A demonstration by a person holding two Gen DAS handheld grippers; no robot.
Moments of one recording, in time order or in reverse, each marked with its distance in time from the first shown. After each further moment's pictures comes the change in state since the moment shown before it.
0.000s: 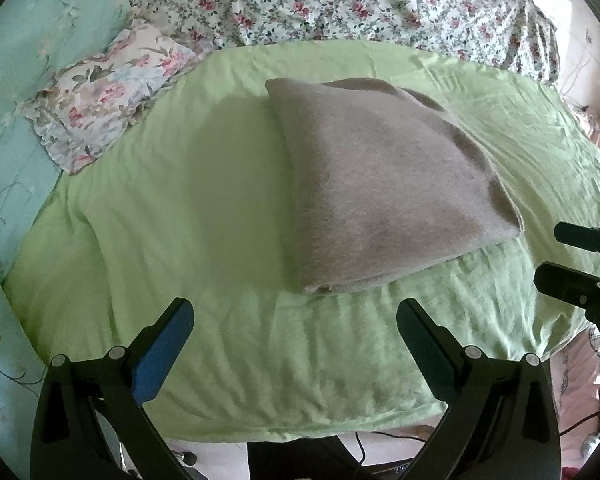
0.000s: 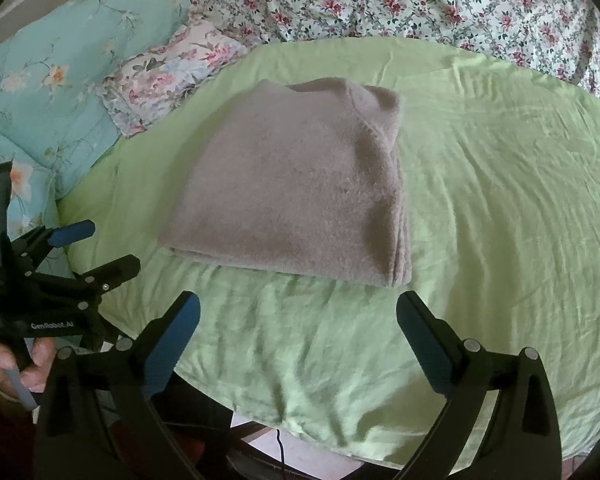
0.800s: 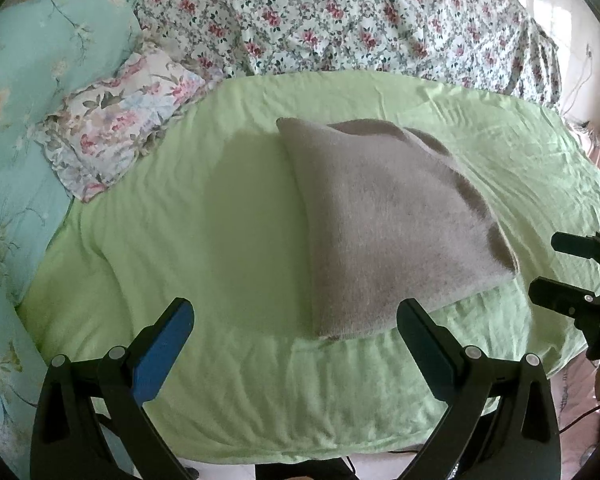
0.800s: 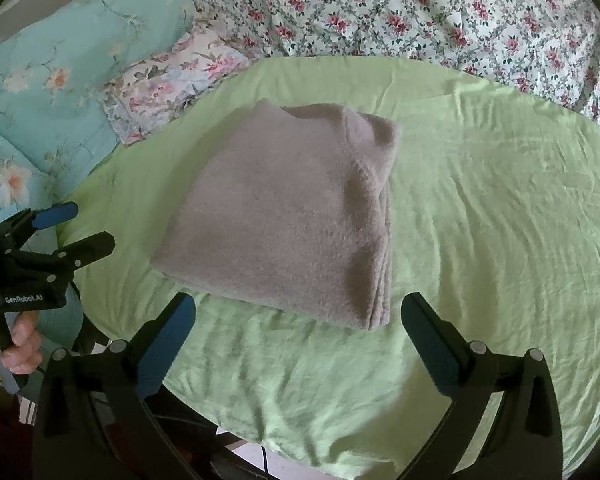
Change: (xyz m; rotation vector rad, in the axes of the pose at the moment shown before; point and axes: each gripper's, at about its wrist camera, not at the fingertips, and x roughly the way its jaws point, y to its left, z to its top) left arm -0.017 0.010 0.030 -0.012 -0.072 0.010; right arm -0.005 -0.007 0.027 -0.058 -0.022 -0.009
